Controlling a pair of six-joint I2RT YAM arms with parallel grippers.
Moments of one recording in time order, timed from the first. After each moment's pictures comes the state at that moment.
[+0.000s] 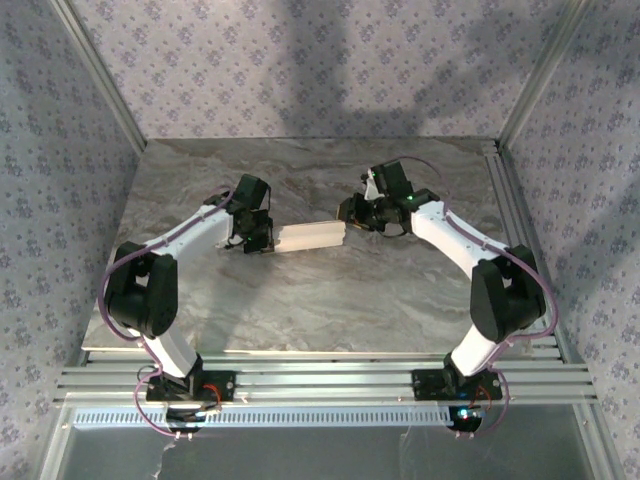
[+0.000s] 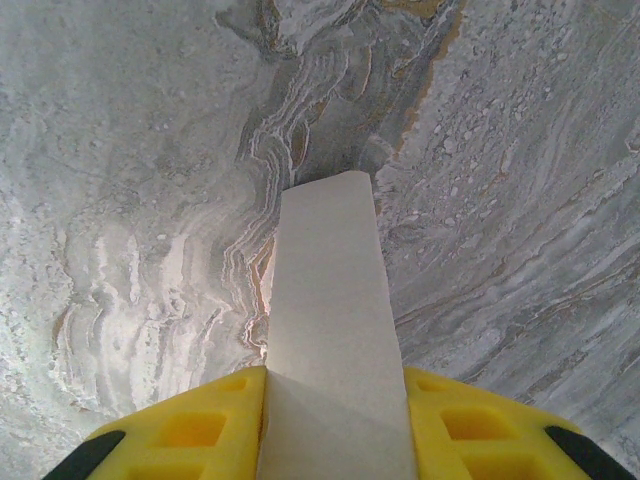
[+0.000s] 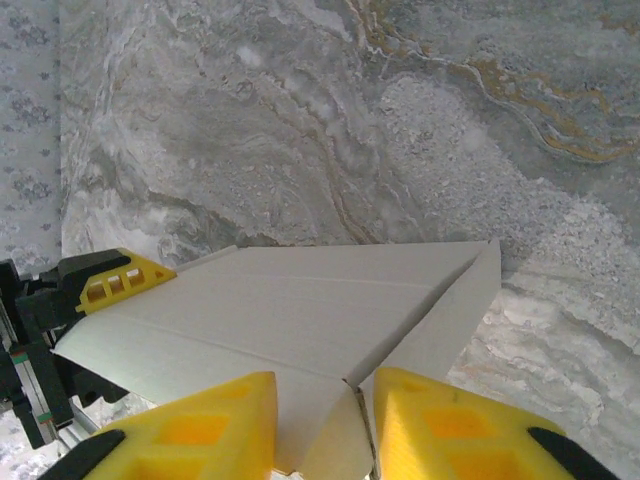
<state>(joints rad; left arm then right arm) -0.43 1.69 1.20 -0.69 0.12 -2.05 0.45 1.65 1.26 -0.46 -0.40 0.65</state>
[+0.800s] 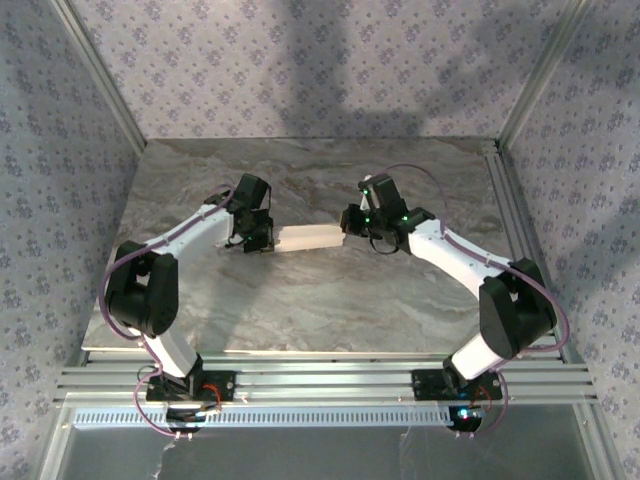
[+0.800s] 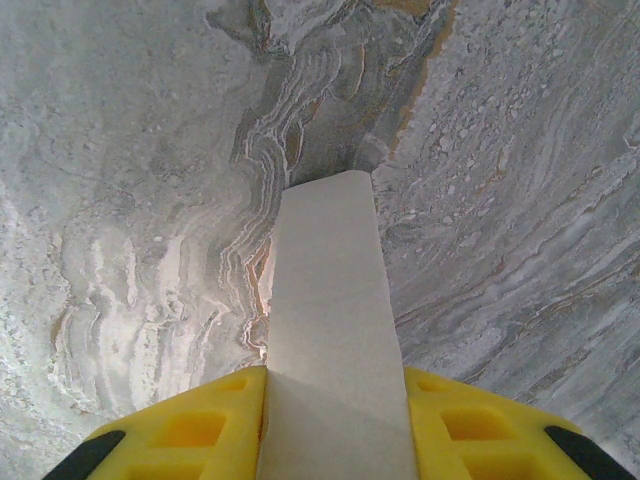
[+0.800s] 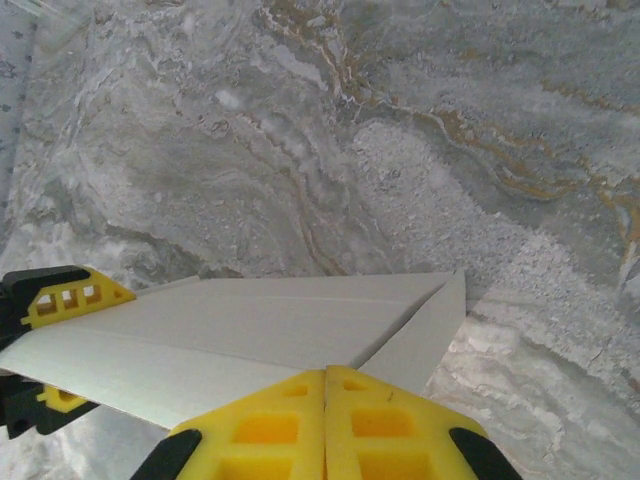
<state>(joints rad) -0.43 1.69 1.20 -0.69 0.12 -2.04 0.55 1.55 1.11 -0.30 -0.15 0.64</state>
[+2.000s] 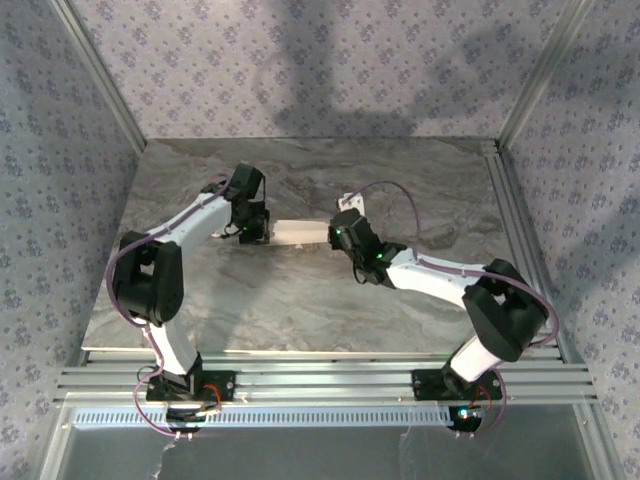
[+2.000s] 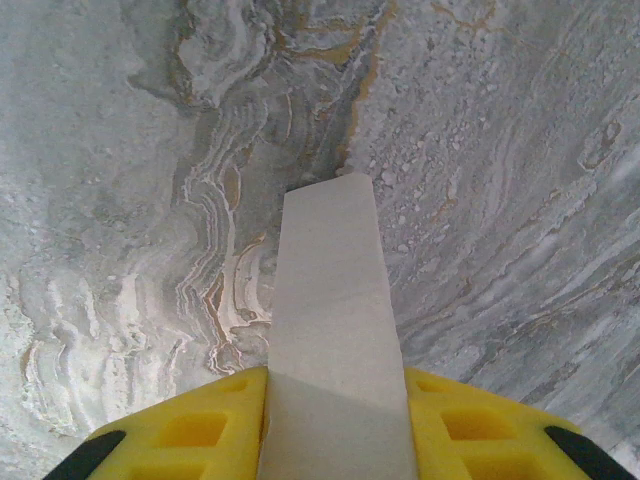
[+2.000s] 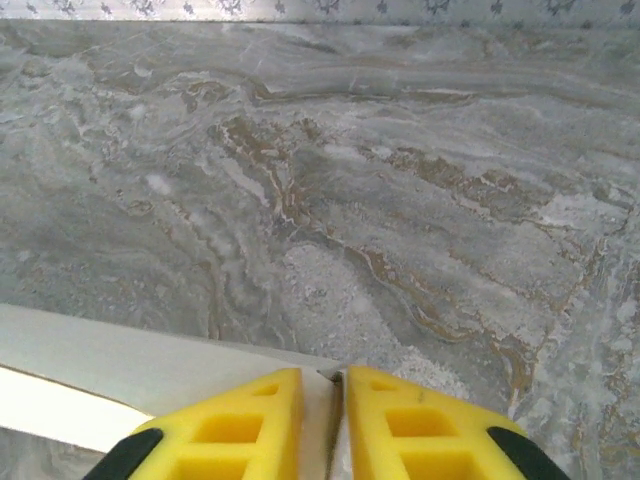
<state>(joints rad) -0.37 1.78 1.32 -0.76 0.14 -1.93 0.77 1.55 0.91 0.08 0.40 0.38</state>
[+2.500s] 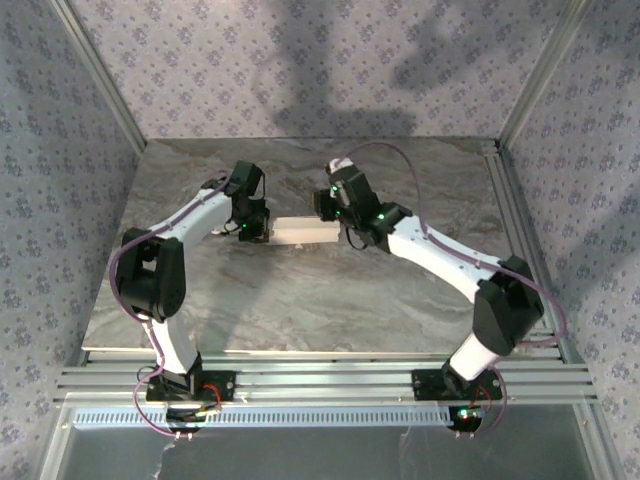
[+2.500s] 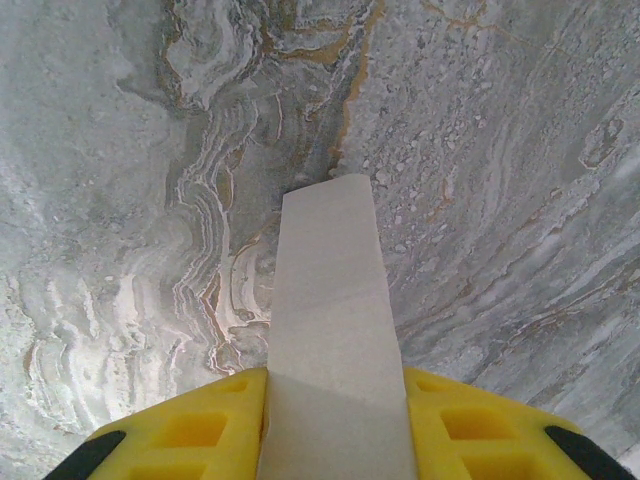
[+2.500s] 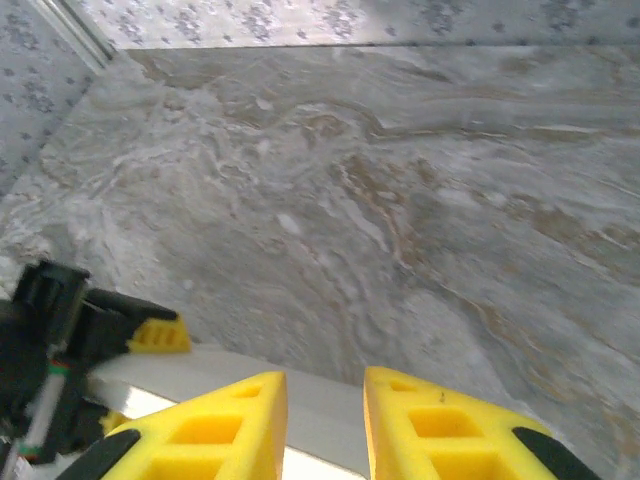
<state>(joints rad) -0.36 1.80 1.36 -0.79 0.16 -1.91 0.74 1.64 1.34 -0.25 0.16 0.43</state>
